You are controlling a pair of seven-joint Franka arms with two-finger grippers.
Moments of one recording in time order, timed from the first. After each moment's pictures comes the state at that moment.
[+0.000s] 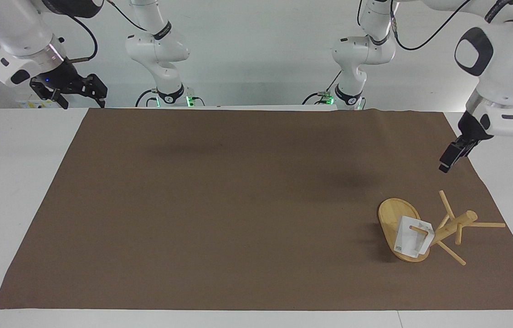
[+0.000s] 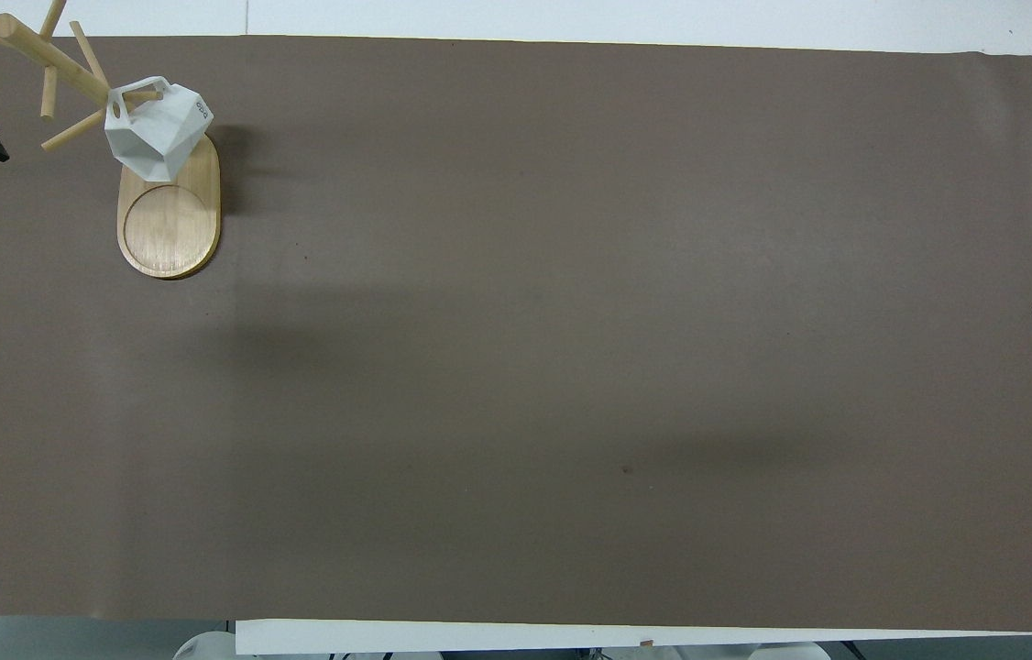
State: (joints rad) left arm -0.11 0.07 0.07 -1.52 0.06 1.68 -0.40; right arm -0.01 -0.01 -0.11 -1.51 -0.05 1.31 -0.17
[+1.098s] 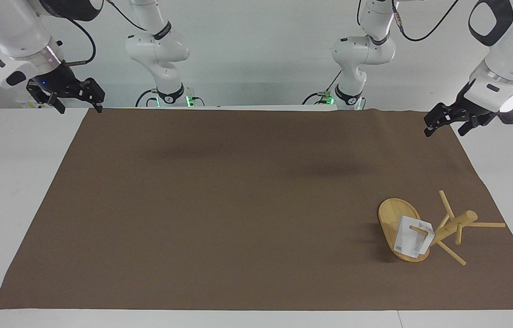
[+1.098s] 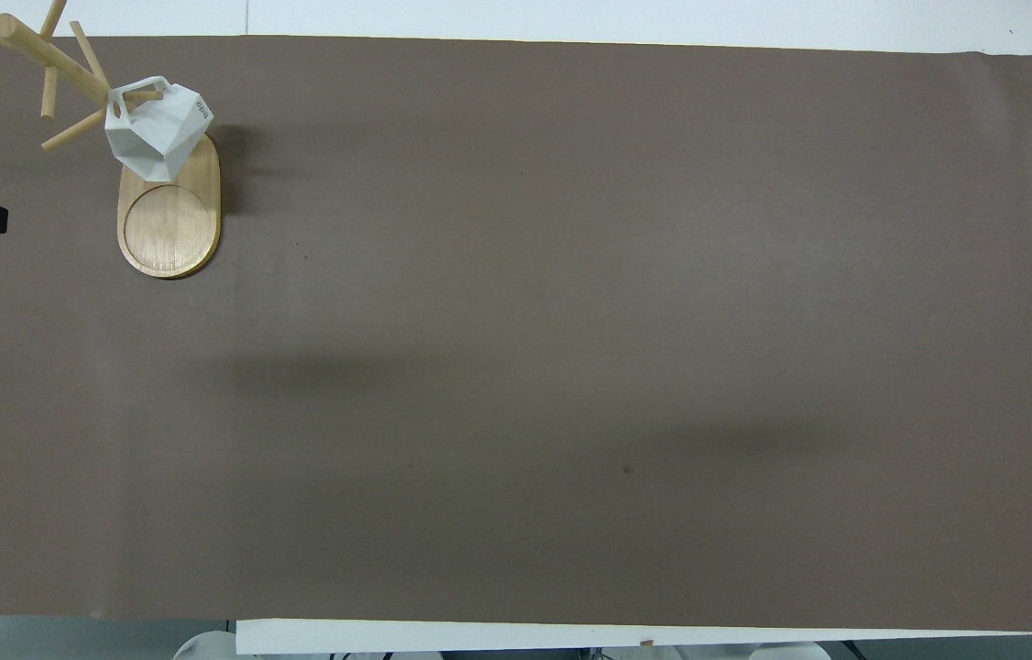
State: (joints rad) left arm -0.11 0.07 0.06 -1.46 -0.01 1.49 0.06; right arm -0.01 -0.01 -0.11 -1.52 -0.05 1.37 -0.16
